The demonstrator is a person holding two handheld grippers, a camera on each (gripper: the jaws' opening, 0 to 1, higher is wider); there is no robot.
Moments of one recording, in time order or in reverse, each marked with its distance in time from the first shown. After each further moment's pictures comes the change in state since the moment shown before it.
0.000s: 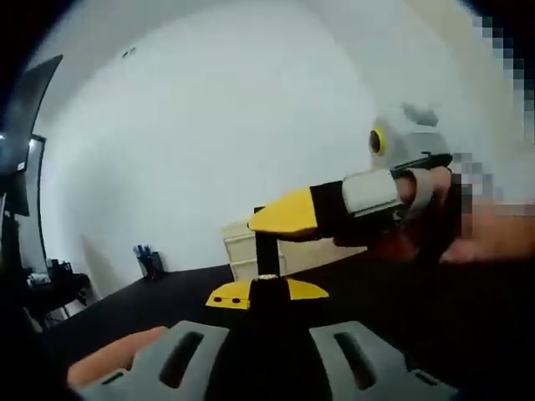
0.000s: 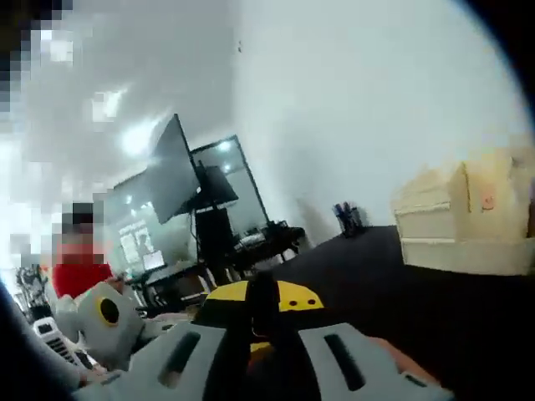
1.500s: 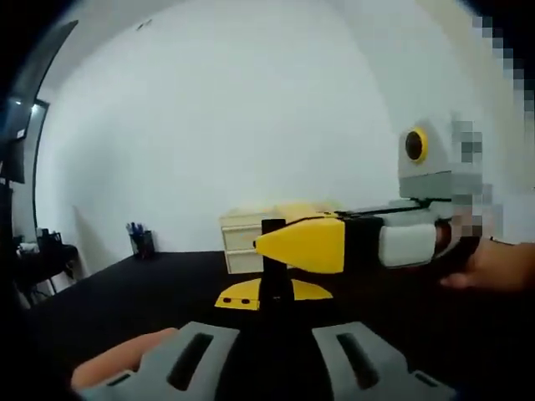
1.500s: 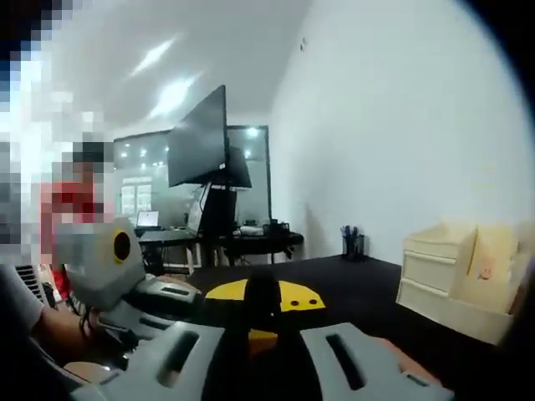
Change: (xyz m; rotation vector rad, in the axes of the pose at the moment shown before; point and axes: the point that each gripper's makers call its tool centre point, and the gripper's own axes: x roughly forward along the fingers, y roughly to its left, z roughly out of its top) left arm -0.002 0.012 0.002 -0.130 0.060 -0.032; right arm 0.003 0.025 -0.008 -0.267 0.012 0.052
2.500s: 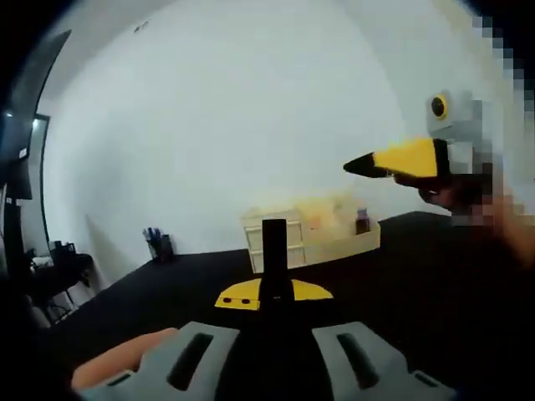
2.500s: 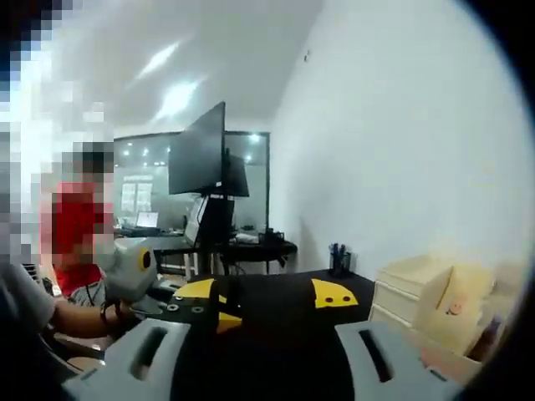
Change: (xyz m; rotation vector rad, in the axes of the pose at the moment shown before) left arm -0.001 0.041 0.015 0.061 0.047 0.060; right arm -0.045 -0.025 0.063 -0.040 -0.019 0.002
